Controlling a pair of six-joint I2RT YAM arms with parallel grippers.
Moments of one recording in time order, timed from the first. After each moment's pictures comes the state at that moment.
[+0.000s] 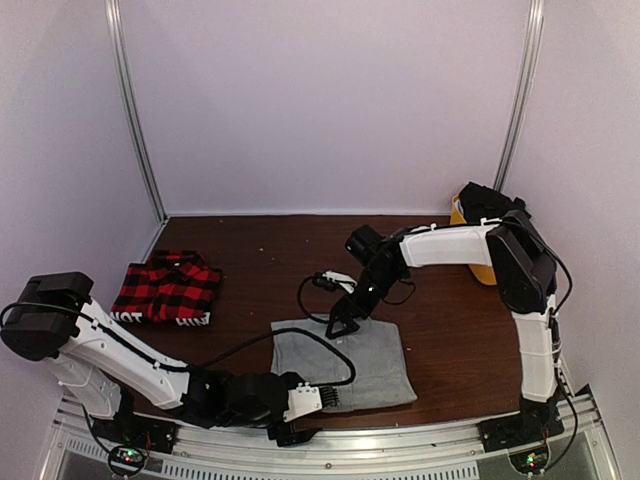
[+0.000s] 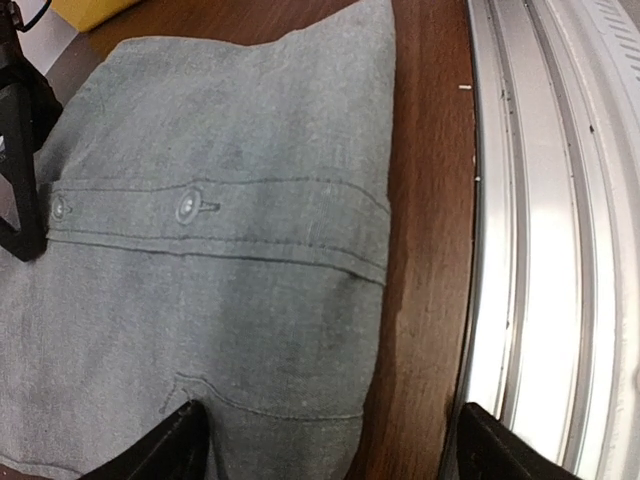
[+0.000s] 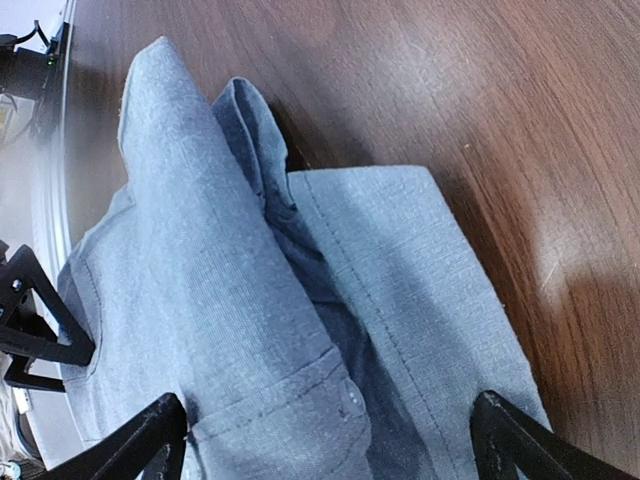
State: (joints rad) left arm -1.49 1.61 0.56 0.31 -0.26 0.09; right arm 0.72 2.13 1.55 -0.70 -0.60 -0.22
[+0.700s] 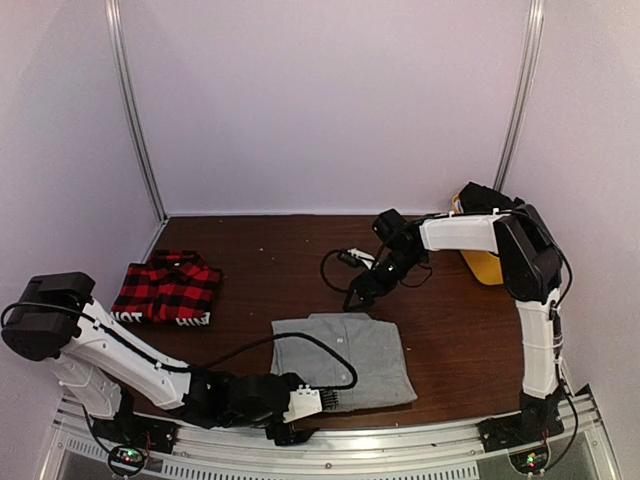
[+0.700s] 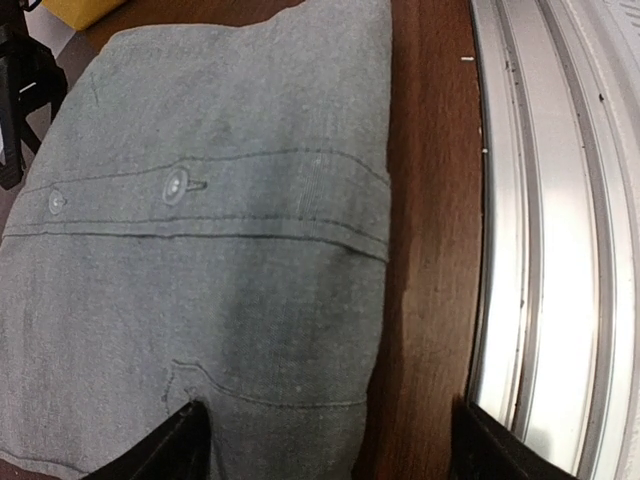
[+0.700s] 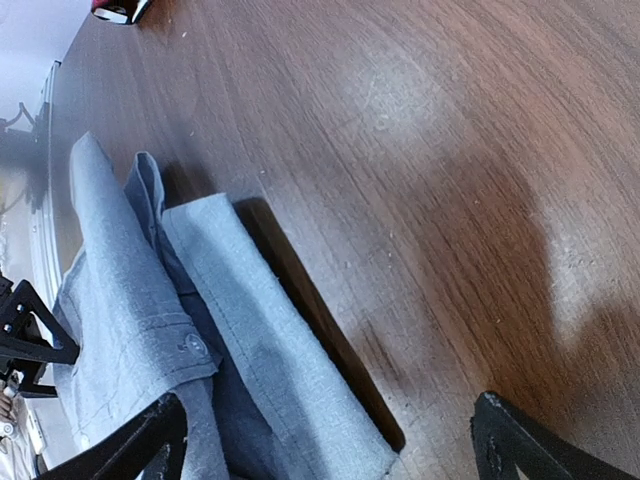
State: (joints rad) left arm -1.49 1.62 0.57 0.28 -0.28 0.13; right arm 0.56 2.15 1.58 -0.68 -0.64 -0.21
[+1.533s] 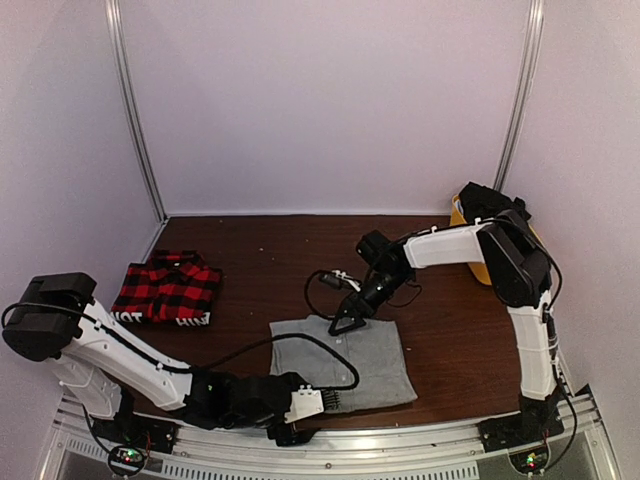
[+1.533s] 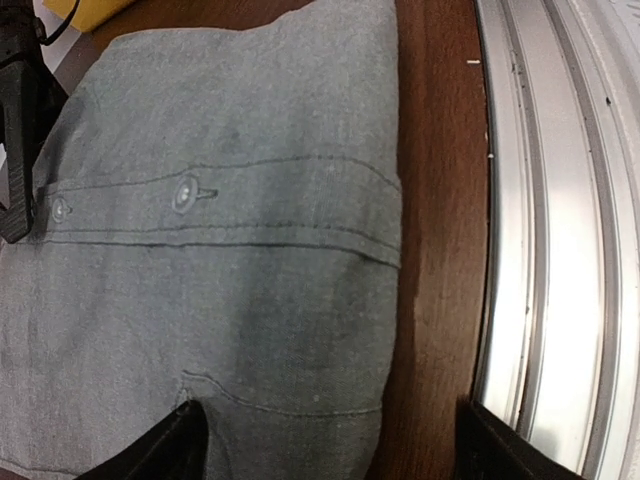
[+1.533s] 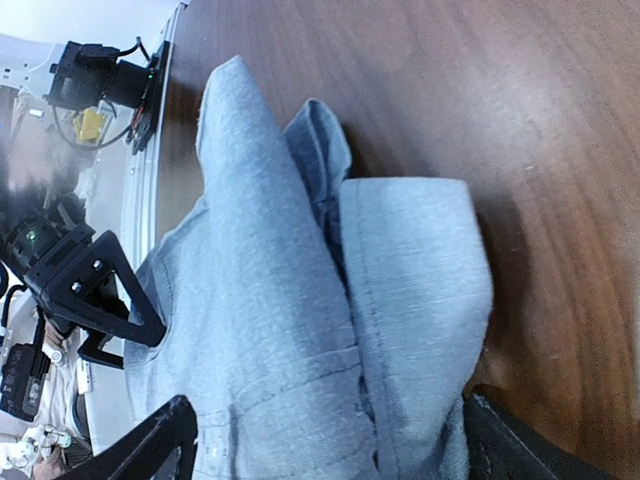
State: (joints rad) left arm -1.49 1.62 0.58 0.28 -0.31 0.14; right arm 0.64 2.20 1.54 -0.67 -0.89 -0.28
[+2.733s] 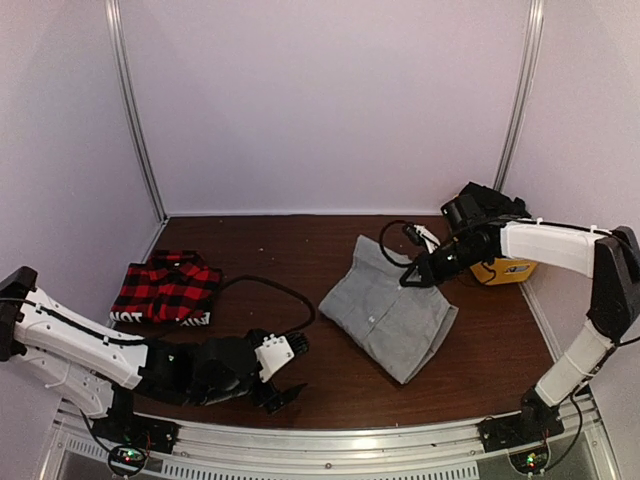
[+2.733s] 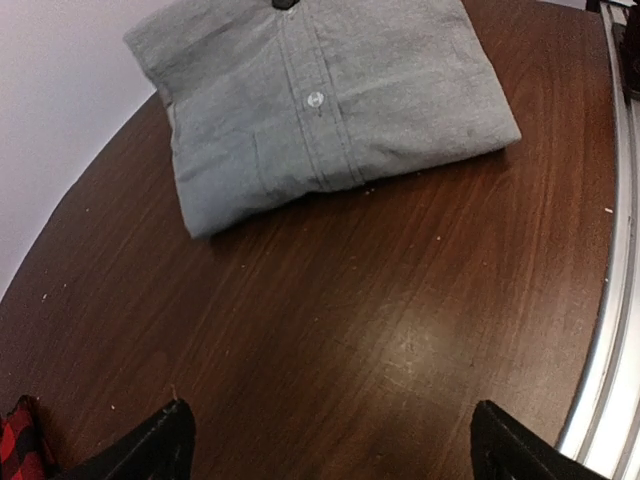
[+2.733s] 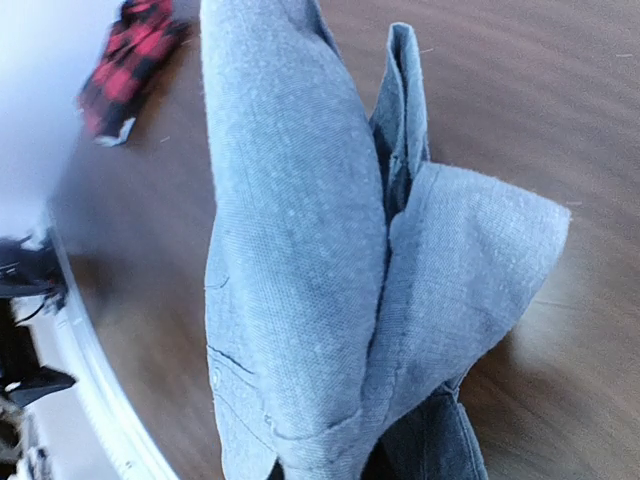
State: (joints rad) left arm -1.41 1.32 0.55 0.15 -0.47 0.01; right arm 0.40 1.60 1.09 -0.48 -0.61 0.08
